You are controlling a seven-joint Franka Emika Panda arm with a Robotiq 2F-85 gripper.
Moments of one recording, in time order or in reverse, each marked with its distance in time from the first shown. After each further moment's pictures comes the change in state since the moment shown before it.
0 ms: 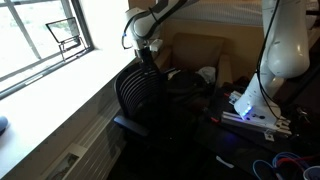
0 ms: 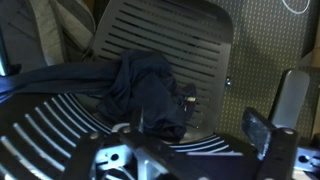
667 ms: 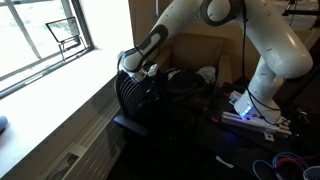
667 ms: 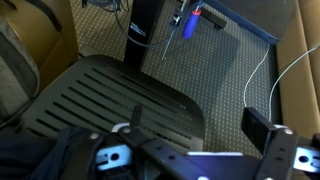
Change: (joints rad) arm 0.086 0.395 0.037 0.266 -0.019 -0.389 -0.071
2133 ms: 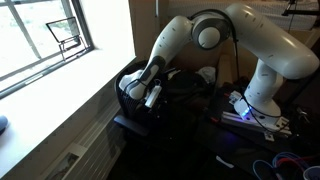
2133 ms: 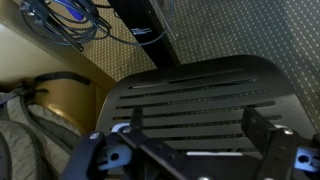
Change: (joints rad) arm 0.198 0.199 -0.147 0.043 -0.015 0.144 0.712
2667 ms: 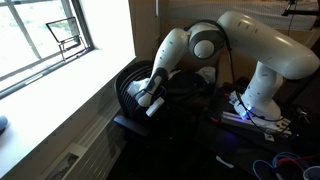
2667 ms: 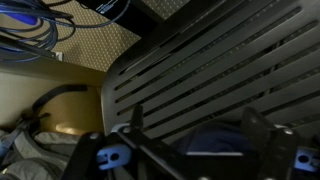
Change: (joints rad) arm 0.016 0.107 -0.074 -0.018 0.007 0.250 0.375
